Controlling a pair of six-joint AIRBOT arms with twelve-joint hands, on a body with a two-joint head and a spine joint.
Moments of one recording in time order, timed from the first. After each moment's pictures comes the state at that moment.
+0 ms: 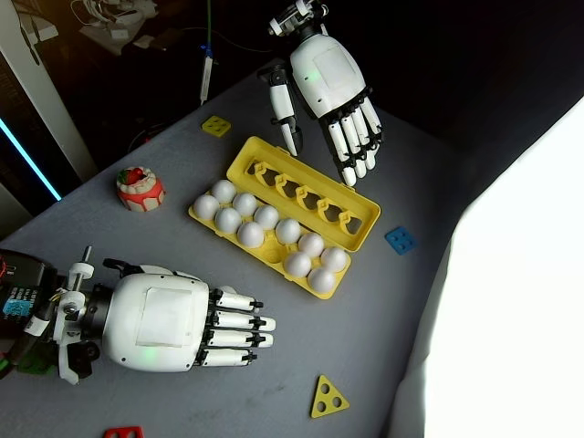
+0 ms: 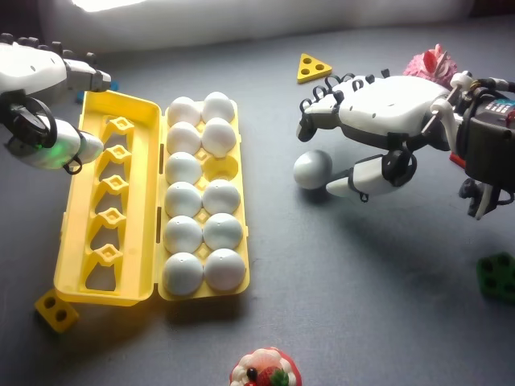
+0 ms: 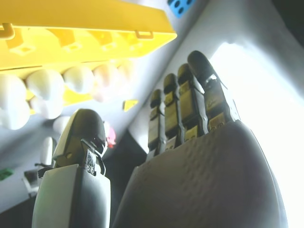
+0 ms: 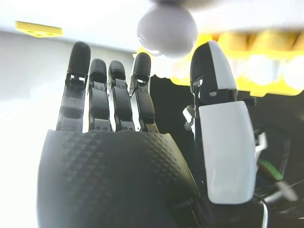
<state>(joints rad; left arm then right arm) 0.38 -0.76 0.90 -1.98 -0.46 2.88 -0.44 -1.30 1.31 0.33 0.25 -1.18</state>
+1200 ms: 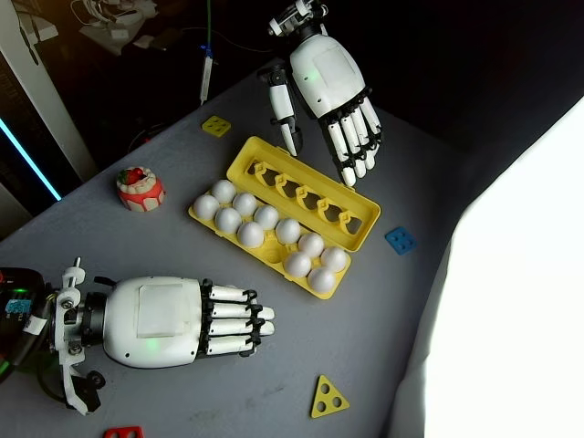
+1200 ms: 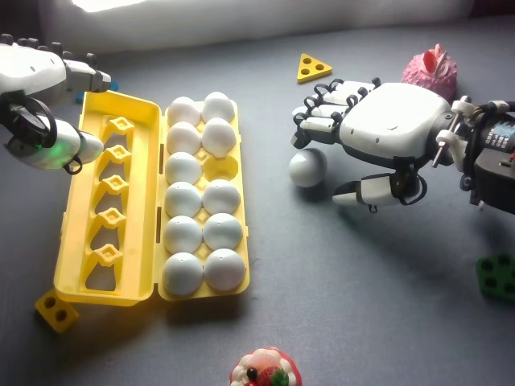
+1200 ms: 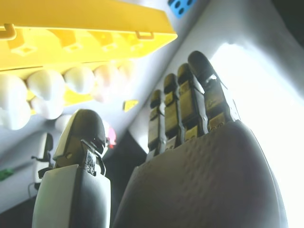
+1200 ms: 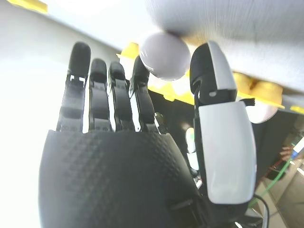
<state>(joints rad) 0.38 -0.76 0.90 -1.98 -0.46 2.88 -0.53 -1.34 1.41 -0.14 0.42 -0.89</state>
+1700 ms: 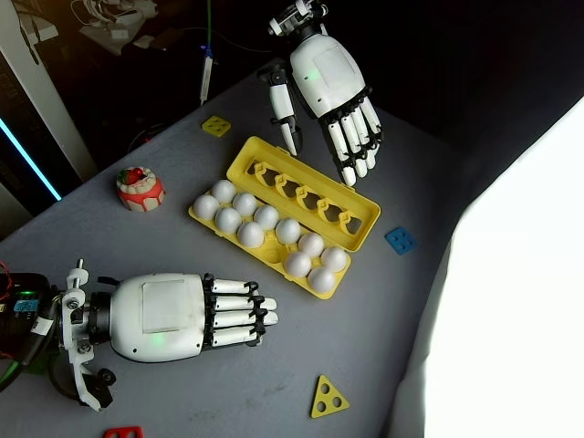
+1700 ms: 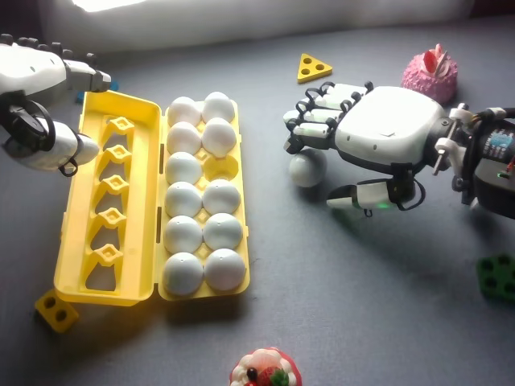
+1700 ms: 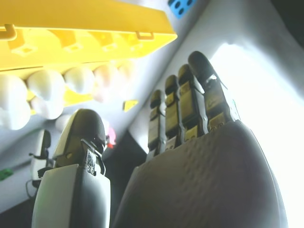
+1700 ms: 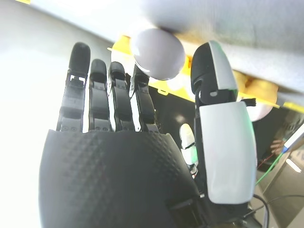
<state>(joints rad) 0.38 -0.76 0.90 -1.98 -0.46 2.88 -0.55 -1.37 1.46 -0.29 0.50 -0.78</state>
